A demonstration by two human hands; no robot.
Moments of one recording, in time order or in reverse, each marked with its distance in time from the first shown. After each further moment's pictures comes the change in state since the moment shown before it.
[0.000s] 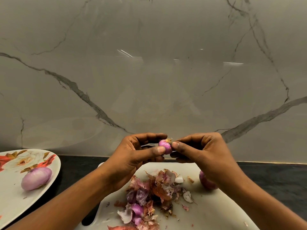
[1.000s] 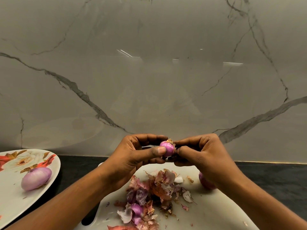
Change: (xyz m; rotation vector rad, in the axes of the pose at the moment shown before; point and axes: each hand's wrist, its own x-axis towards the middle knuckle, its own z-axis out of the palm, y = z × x) left_hand 0.001 0.000 -0.001 0.016 -0.020 0.022; right_hand -0.002 -0.001 0.000 -0.024 -0.026 0.067
